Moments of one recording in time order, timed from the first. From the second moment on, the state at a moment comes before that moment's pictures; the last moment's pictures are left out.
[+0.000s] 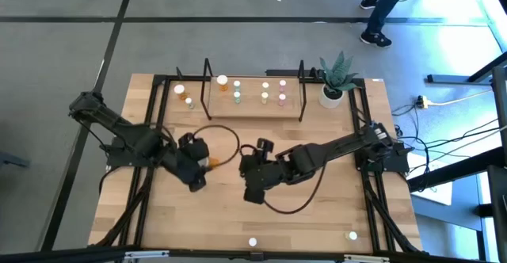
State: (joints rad) left arm -0.50 1.24 1.18 -0.99 -0.40 -0.85; right arm 0.38 2.01 2.05 -0.96 0.42 0.42
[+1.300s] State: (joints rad) left arm 0.46 1.72 1.62 -1.24 -0.14 -0.07; right arm 0.22 1.78 2.05 -1.13 0.26 0.16
